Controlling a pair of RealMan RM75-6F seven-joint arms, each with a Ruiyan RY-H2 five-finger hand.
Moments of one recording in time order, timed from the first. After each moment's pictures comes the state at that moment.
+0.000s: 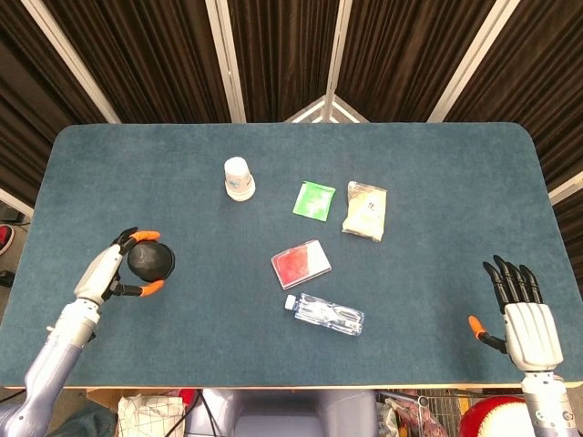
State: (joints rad) left arm -0.35 -1.16 -0.31 -1.92 1.14 0.98 -0.17; right arm 0.08 -1.21 0.06 -1.59 -1.58 1.54 0.00
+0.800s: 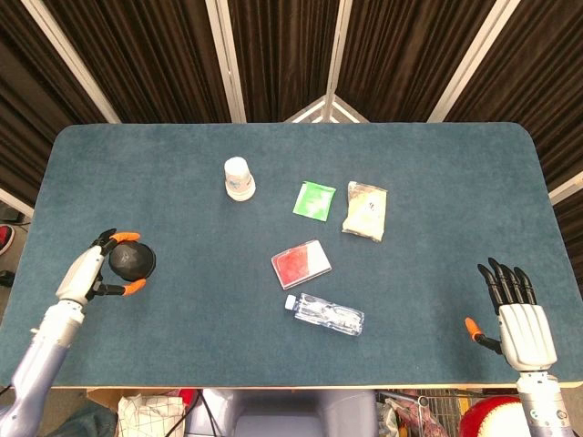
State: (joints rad) left arm -0.35 -1.23 -0.24 -1.73 1.12 0.99 -0.20; right arm 0.08 -1.23 0.05 -1.56 -1.58 1.53 -0.01
